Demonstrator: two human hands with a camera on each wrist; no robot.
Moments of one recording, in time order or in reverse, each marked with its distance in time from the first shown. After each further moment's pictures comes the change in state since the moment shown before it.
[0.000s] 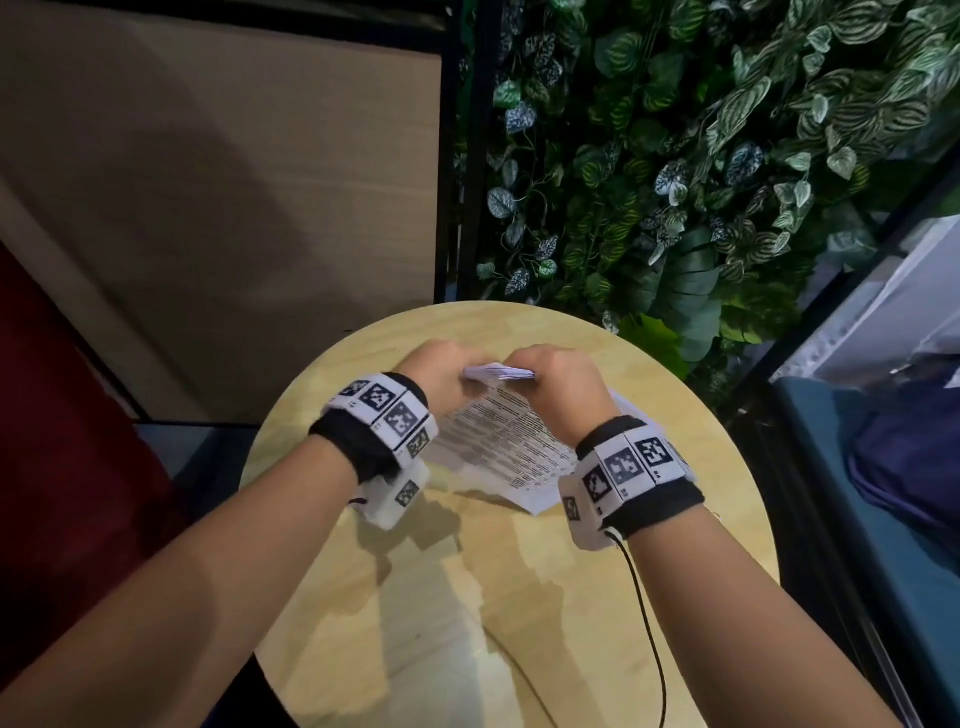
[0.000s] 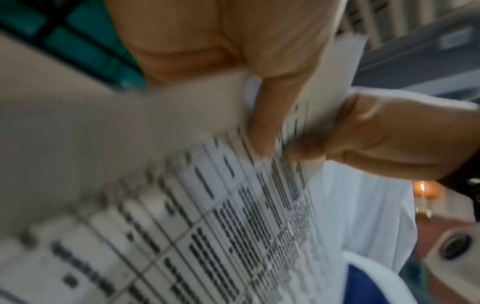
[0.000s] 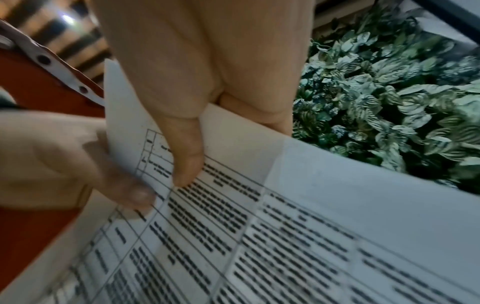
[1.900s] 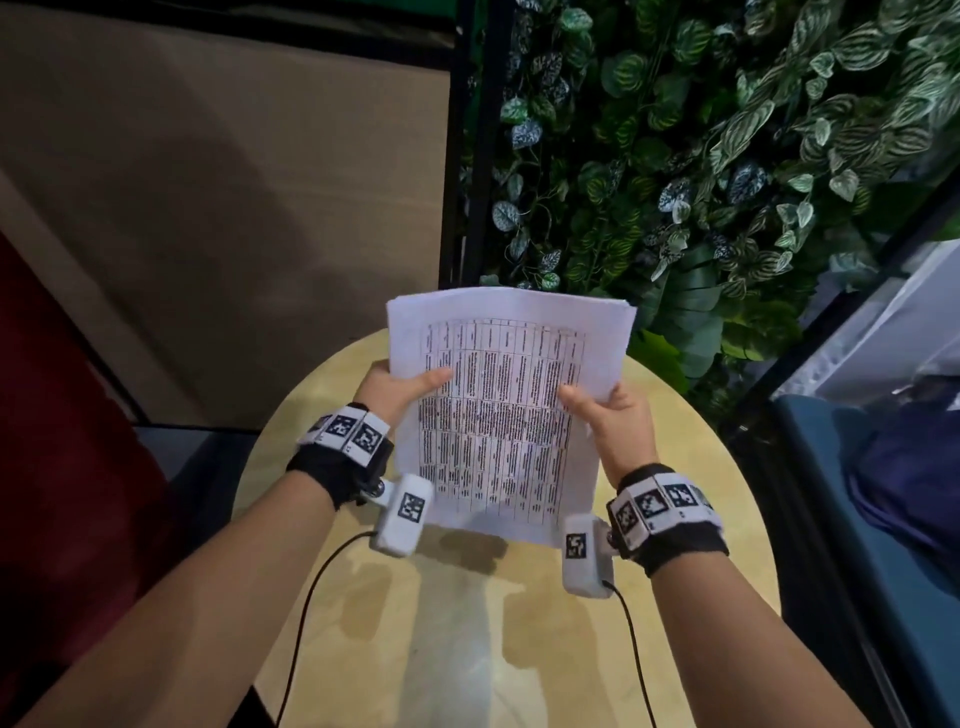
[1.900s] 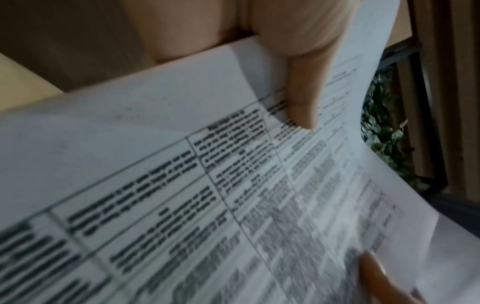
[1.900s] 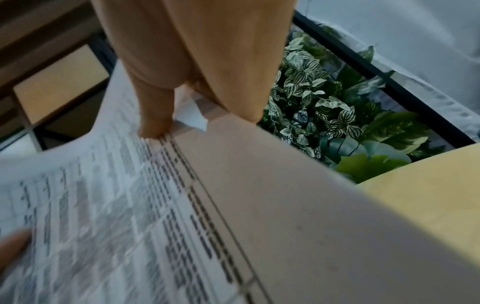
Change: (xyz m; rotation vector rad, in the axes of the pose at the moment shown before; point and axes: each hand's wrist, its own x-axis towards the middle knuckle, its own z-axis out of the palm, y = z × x) left_hand -0.012 -0.040 0.015 -0.980 0.350 -0.407; right_hand -0.028 0.047 0.013 1.121 0.285 0.387
